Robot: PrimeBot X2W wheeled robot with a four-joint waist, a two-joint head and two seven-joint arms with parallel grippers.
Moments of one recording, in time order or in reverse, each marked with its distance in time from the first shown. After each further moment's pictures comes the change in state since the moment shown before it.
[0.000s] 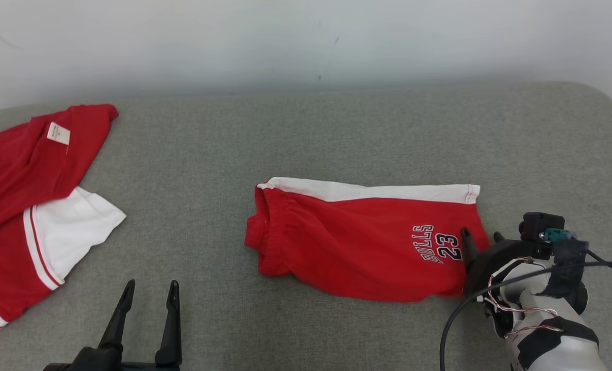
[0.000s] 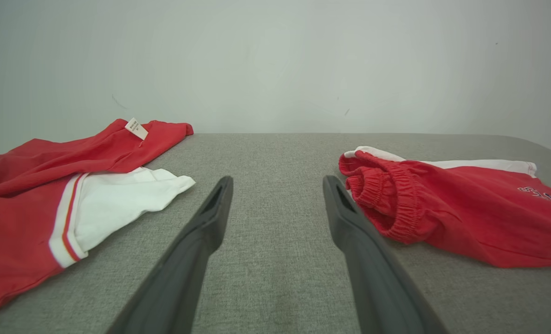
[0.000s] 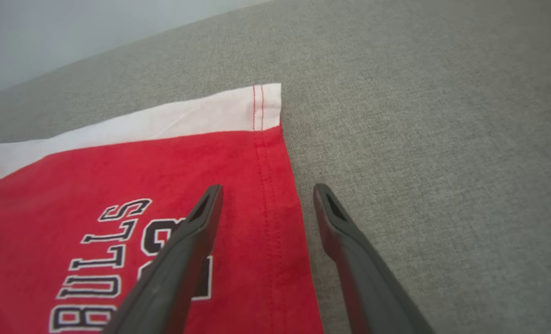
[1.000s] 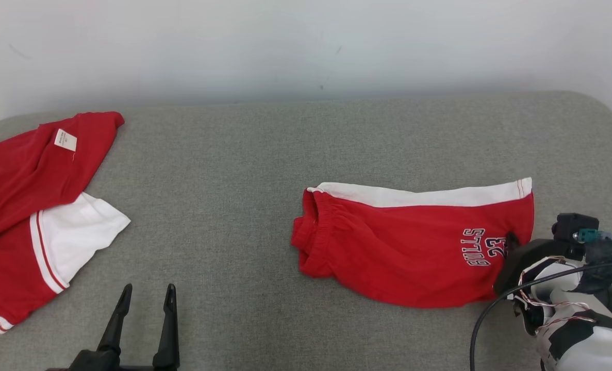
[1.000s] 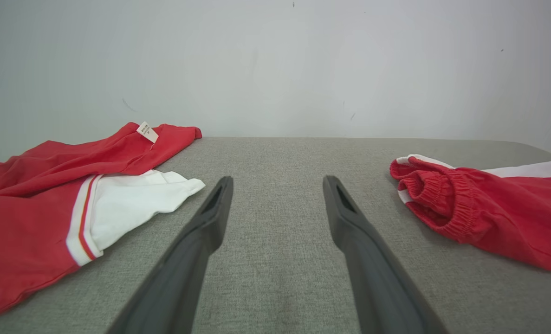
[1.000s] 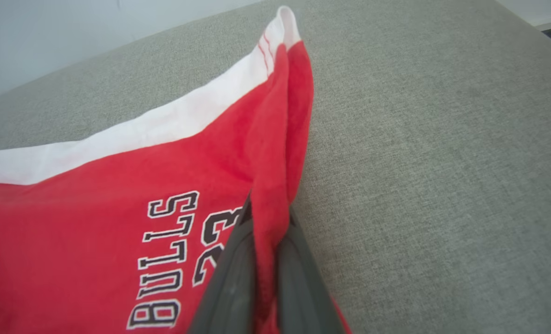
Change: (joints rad) left arm -0.006 0.000 0.005 0.015 -0.007 0.005 0.000; right arm -0.092 -0.114 0.156 0.225 0.202 0.000 -0.055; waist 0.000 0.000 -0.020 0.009
